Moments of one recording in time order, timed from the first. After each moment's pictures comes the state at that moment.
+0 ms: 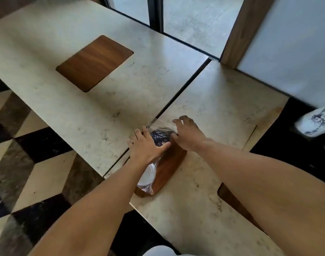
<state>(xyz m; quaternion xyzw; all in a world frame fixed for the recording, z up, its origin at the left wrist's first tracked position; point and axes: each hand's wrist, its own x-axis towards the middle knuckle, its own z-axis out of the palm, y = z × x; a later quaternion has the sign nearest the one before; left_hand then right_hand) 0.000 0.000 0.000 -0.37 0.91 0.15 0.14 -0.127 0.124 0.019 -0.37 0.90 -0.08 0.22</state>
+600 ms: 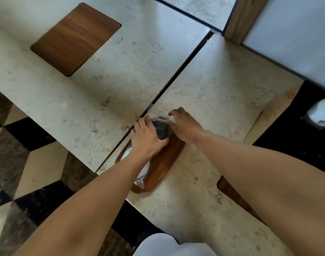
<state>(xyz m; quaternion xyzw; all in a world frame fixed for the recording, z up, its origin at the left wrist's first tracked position) -0.024 0.003 -0.032 -0.30 0.94 0.15 0.10 -0.146 0.117 -0.017 -0.32 0.88 -0.17 0.29</state>
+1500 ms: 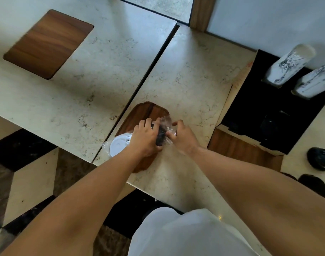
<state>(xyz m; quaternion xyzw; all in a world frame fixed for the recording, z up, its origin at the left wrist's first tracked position) 0.030 0.035 -0.028 -0.02 0.99 0.06 0.15 -0.028 0.198 -0.019 -0.10 0.91 -0.31 0.27</state>
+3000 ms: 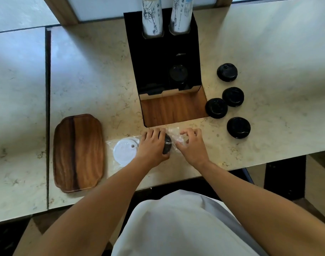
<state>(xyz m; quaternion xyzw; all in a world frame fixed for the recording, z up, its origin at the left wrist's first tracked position) 0.077 0.231 -0.053 0.30 0.94 0.07 0.17 0.142 0.399 -0.049 0.22 0.89 -0.39 0.04</state>
